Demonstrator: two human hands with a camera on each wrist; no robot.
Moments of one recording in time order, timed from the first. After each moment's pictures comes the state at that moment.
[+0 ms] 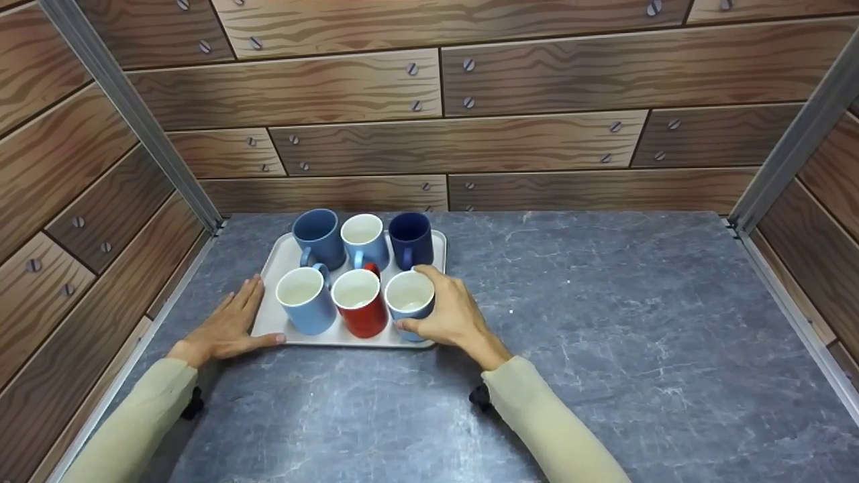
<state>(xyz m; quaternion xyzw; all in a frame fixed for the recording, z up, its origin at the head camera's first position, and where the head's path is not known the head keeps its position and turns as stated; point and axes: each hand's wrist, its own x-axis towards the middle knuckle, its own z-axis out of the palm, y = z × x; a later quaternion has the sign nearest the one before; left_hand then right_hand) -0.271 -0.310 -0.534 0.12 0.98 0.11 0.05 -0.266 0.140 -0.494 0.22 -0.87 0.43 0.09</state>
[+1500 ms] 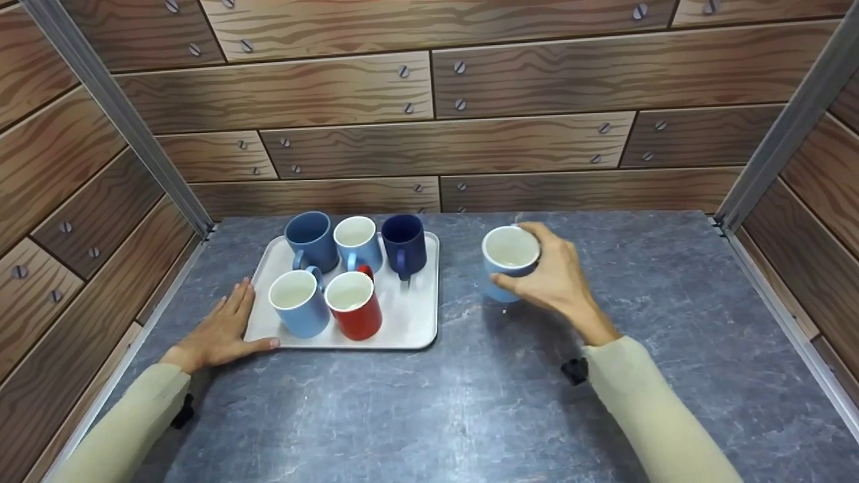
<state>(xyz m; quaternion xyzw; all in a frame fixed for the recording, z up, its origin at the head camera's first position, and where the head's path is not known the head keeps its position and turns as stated) -0.268 -0.311 -0.538 0.14 0.98 0.11 0.02 -0.267 0.281 -0.432 0.14 -0.89 0.39 0.18</state>
